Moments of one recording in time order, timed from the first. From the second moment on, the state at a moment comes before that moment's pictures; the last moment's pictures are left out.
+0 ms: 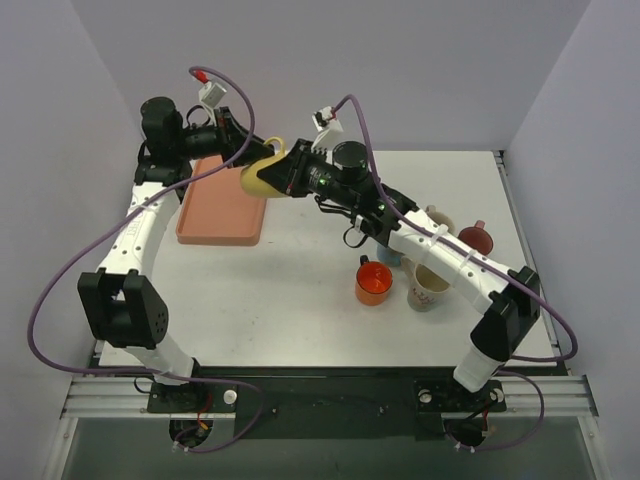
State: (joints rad) left arm -0.08 1.65 1.62 0.05 1.20 -0.40; right arm 0.80 1.67 1.60 0.06 -0.16 0.73
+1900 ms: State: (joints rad) left arm 0.06 1.28 1.02 -0.56 0.19 -0.05; right arm -0.05 1.10 0.65 -0.60 0.31 0.73
